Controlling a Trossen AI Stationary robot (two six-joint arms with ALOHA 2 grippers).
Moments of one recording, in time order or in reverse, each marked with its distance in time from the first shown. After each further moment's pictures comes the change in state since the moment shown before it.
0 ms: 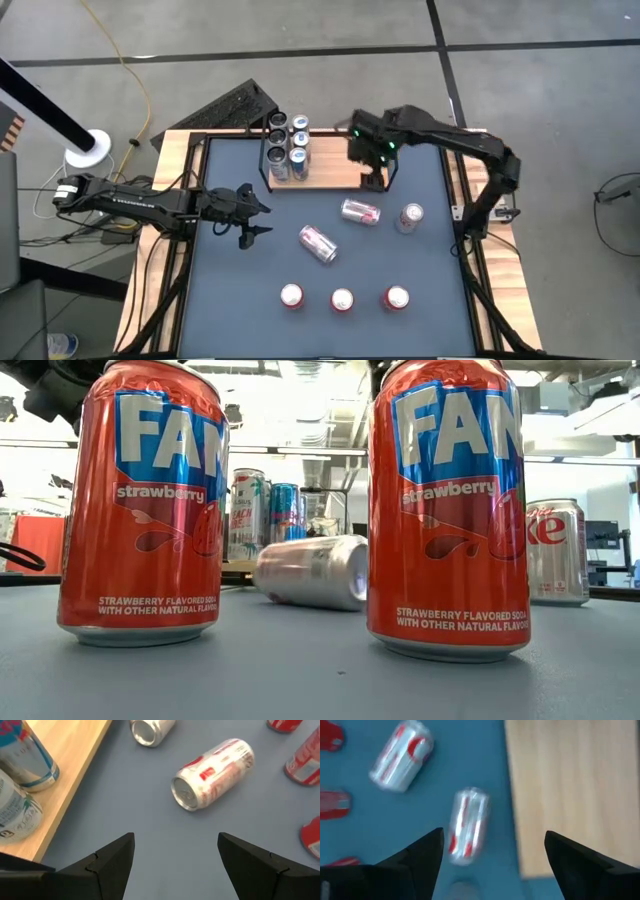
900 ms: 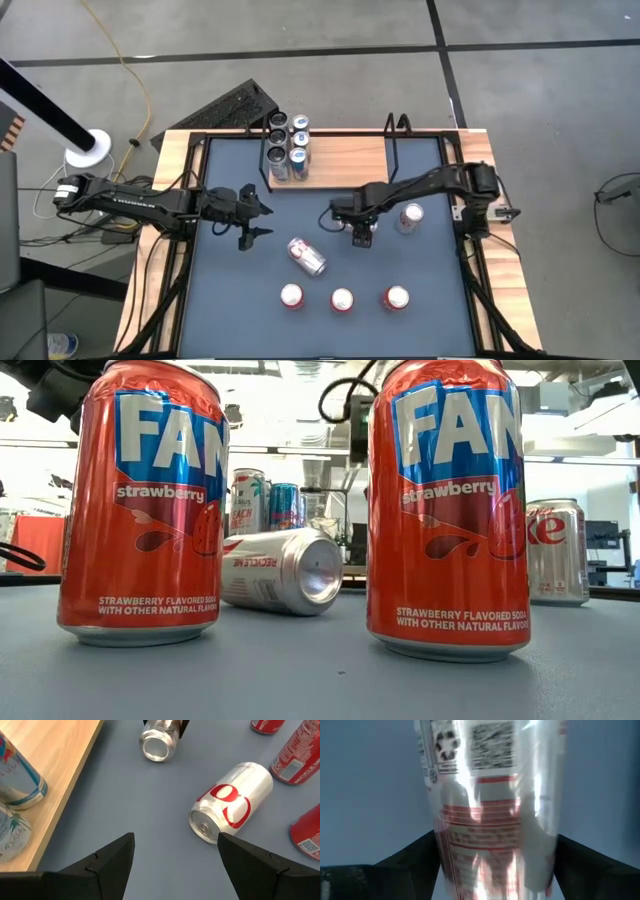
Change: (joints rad) left arm 0.000 0.006 0.000 0.038 0.043 0.052; right arm 0.307 0.165 -0.516 0.404 0.244 0.357
